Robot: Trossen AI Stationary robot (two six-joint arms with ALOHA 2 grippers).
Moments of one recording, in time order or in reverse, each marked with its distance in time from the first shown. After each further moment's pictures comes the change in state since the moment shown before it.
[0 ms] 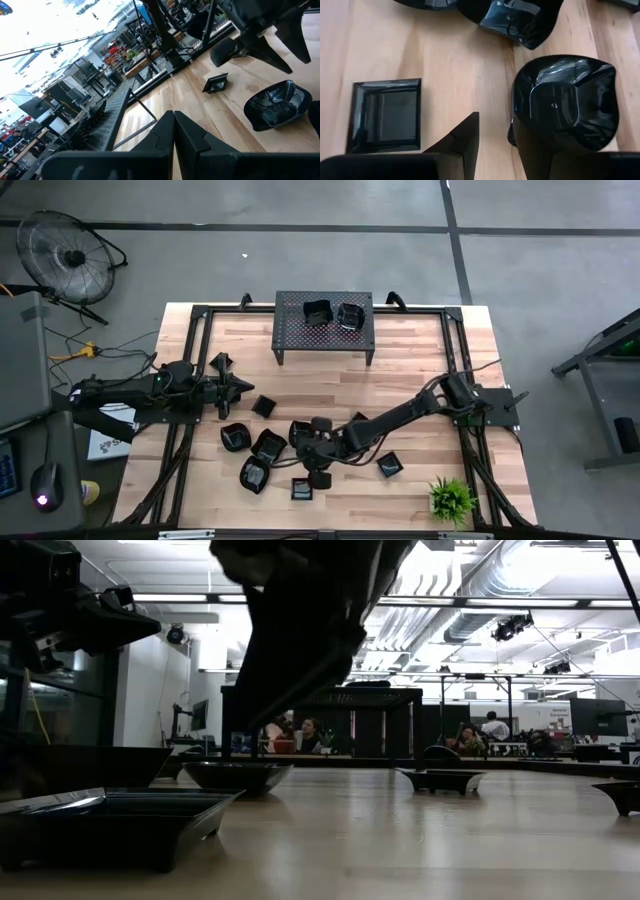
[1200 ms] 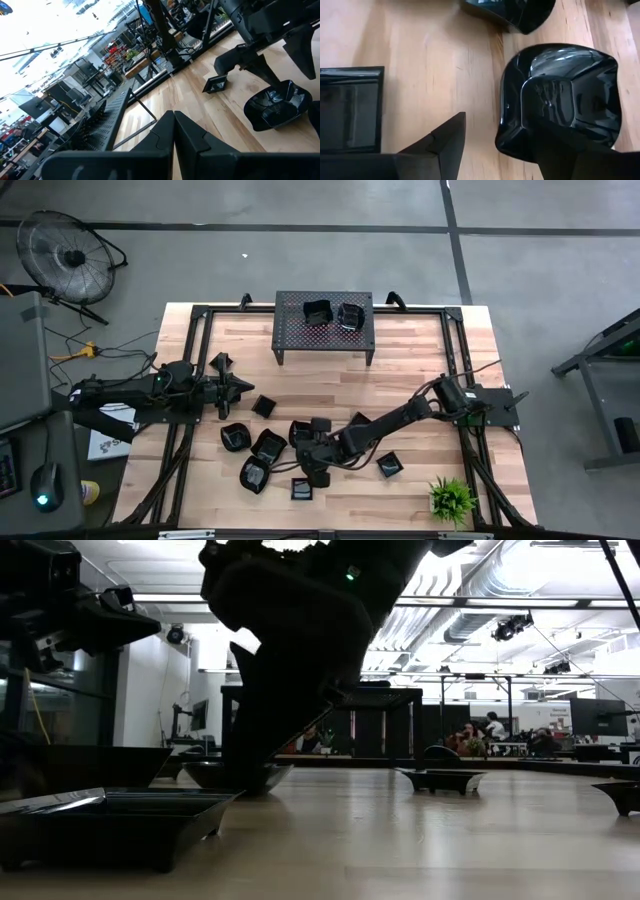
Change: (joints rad) left arm 0.000 0.000 0.000 0.000 0.000 0.000; right arm 0.000 0.068 0.013 -0.001 0.089 -0.034
